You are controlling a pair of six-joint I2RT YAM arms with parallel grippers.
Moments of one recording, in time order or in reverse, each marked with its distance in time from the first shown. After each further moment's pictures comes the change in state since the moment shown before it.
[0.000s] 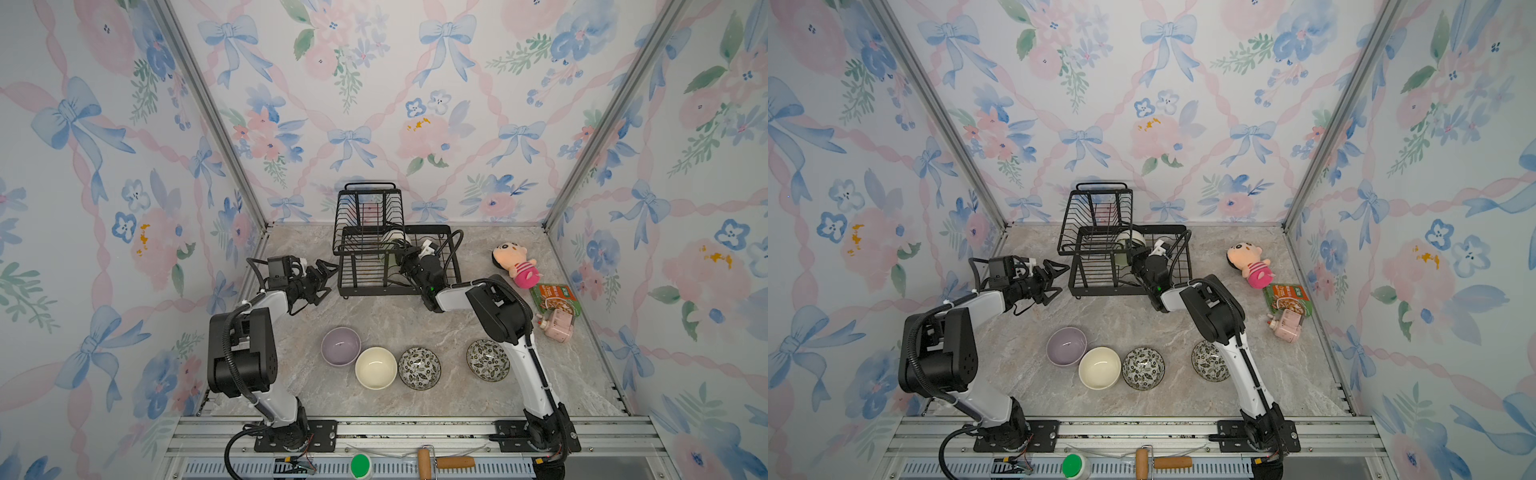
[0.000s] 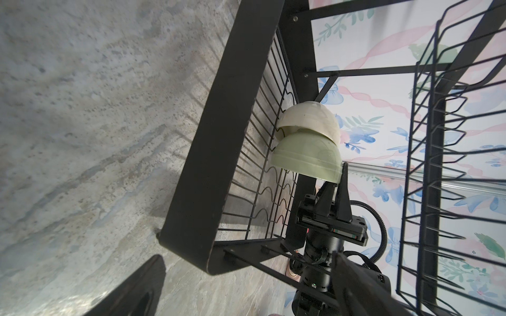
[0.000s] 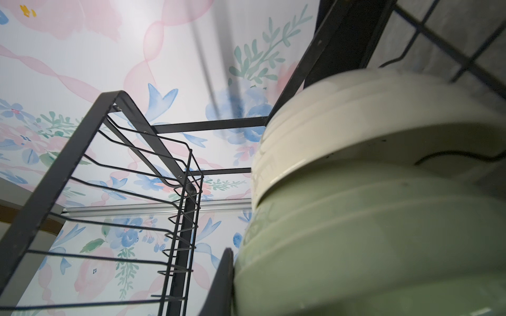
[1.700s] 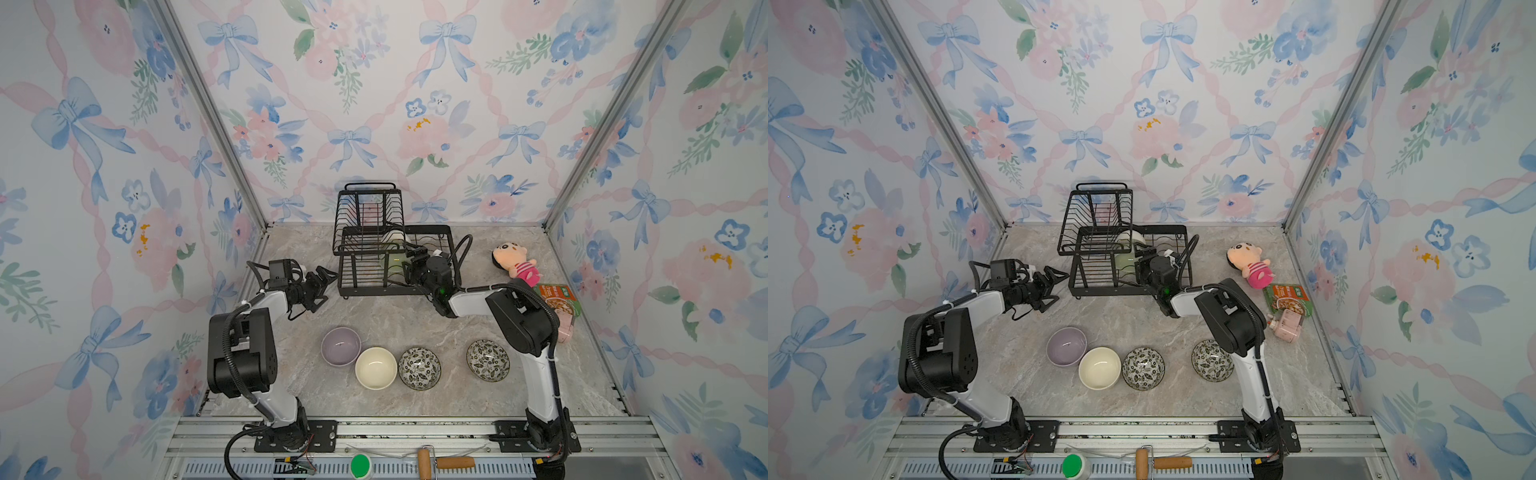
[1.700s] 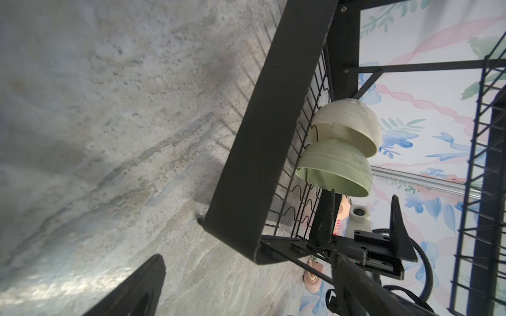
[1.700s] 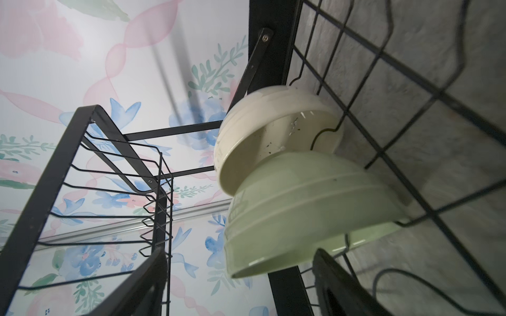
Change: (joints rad) left arm 0.017 -0.001 0.001 -0.150 -0.084 0.086; right arm 0.001 -0.256 -0.246 -0.251 0.035 0.013
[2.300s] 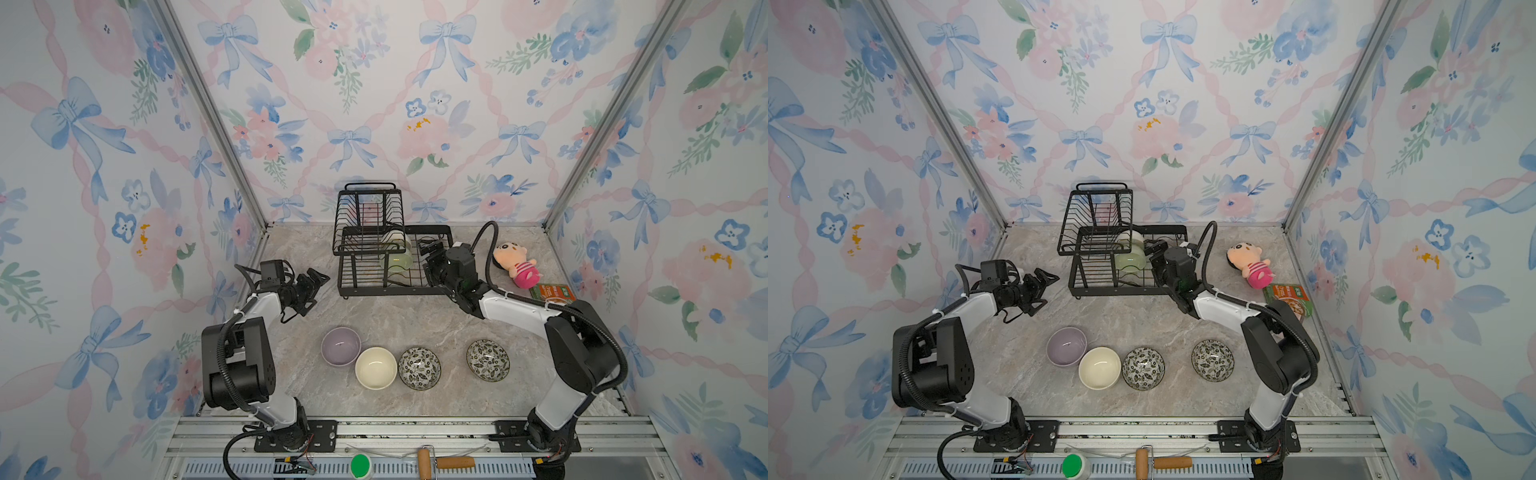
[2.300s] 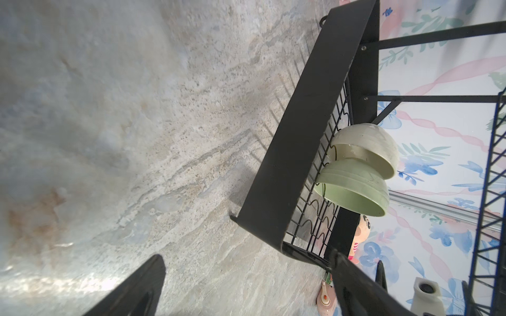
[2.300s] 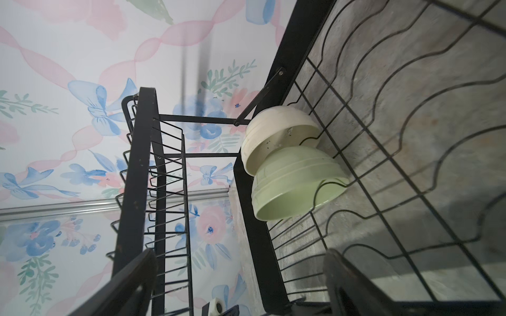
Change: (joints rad) left arm 0.028 -0.080 0.001 -0.113 -0.102 0.017; right arm -0.043 -0.435 -0.111 -0.495 -0.018 -0.257
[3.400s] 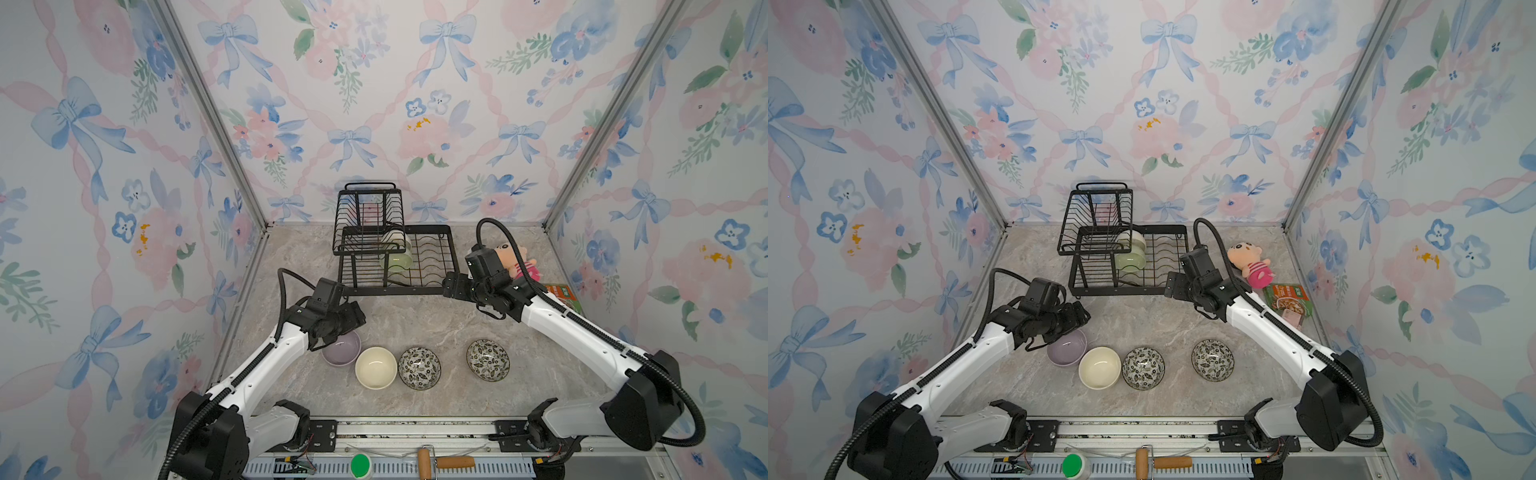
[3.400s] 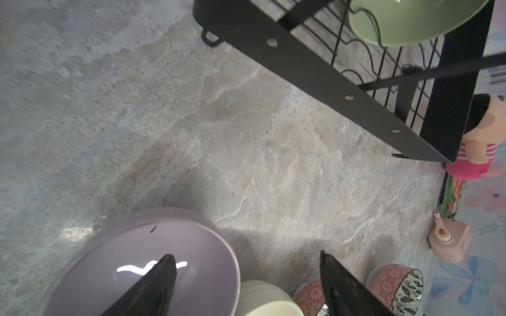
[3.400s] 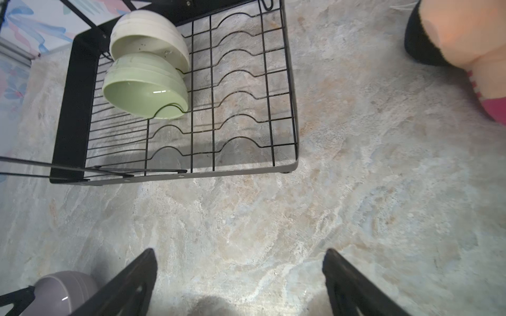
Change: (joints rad) left arm -0.621 -0.410 -0.086 -0.418 -0.493 -0.042; right arm 0.016 -0.295 0.095 -0.929 0.071 -0.834
